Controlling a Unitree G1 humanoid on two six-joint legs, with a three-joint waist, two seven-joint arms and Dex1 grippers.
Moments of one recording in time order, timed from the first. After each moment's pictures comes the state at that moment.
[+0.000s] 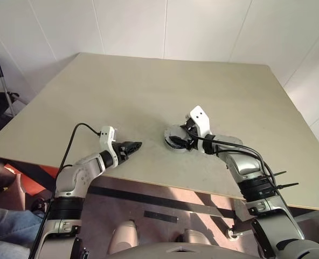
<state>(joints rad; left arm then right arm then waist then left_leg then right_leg) -0.26 0.25 0.11 0.07 -0.55 0.77 -0.55 -0.45 -0.37 0.17 0.15 0.15 0.48 0.68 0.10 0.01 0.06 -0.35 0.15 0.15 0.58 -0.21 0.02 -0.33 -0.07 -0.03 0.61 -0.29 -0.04</state>
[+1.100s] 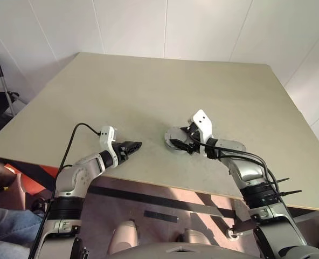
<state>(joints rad) -0.26 0.26 0.11 0.07 -0.55 0.76 -0.56 -0.38 -0.37 0.15 0.12 0.16 0.40 0.72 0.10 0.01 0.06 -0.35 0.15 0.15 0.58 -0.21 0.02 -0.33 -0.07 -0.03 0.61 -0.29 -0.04</state>
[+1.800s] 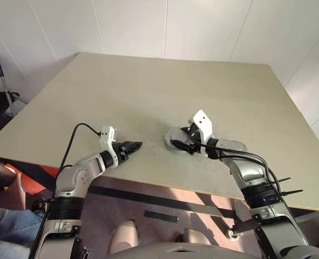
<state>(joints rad) -0.26 0.26 0.11 0.07 -0.55 0.76 -0.55 -0.38 -0.39 0.16 0.12 0.15 0.39 0.73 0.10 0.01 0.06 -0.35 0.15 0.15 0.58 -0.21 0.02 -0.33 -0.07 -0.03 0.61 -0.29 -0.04</state>
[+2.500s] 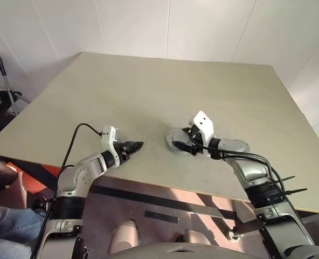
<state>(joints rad) -0.28 0.21 0.12 0.07 -0.57 0.80 -0.52 -0.38 -0.43 0.18 0.13 0.13 0.37 0.76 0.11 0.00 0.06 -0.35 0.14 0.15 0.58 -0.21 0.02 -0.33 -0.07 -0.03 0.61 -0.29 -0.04</state>
